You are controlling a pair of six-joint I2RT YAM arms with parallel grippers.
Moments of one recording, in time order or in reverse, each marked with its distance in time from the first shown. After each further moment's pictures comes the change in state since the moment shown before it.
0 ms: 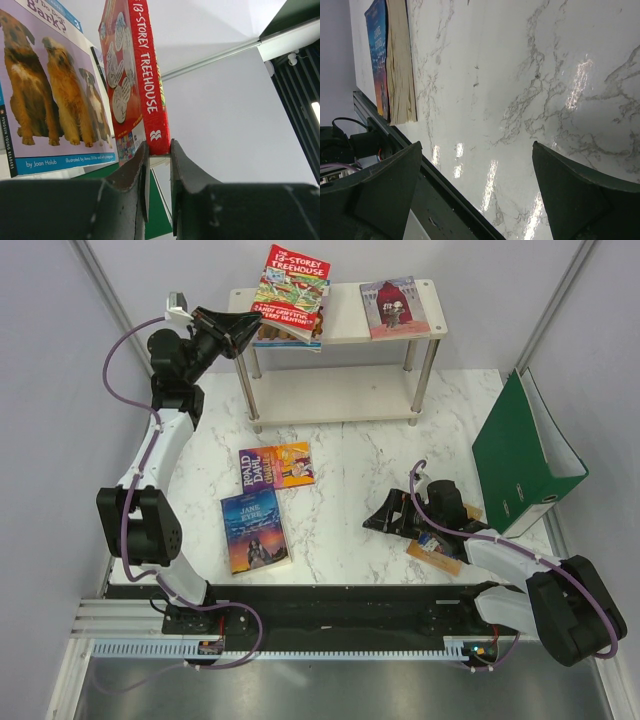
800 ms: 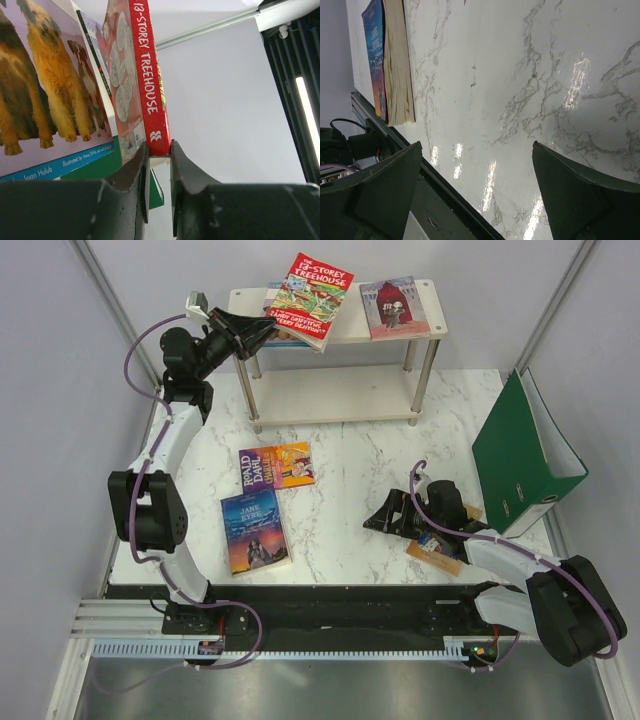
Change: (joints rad) left arm -0.020 0.127 0.077 0.080 0.151 -0.082; right arm 0.000 -0.001 0.000 -0.007 0.010 0.000
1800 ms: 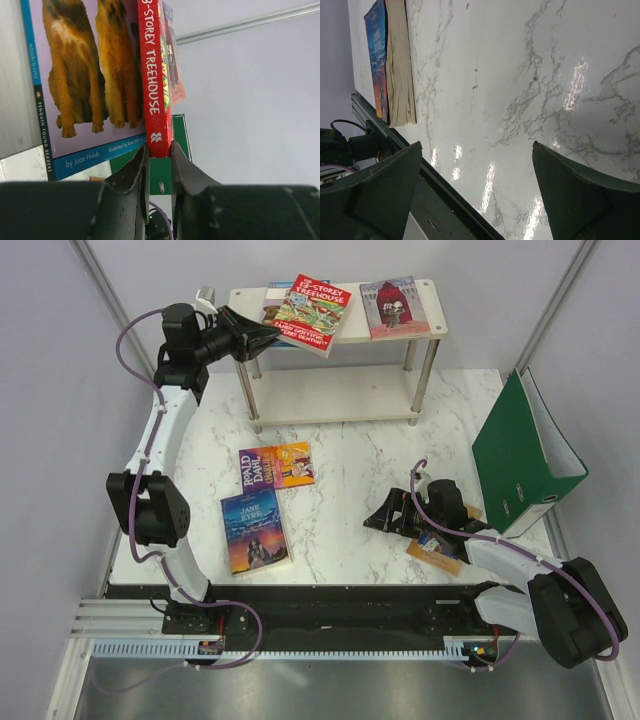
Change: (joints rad) left arm -0.002 0.027 0.243 -0.637 0.013 0.332; right arm 0.000 -0.011 0.006 -0.007 0.004 -0.003
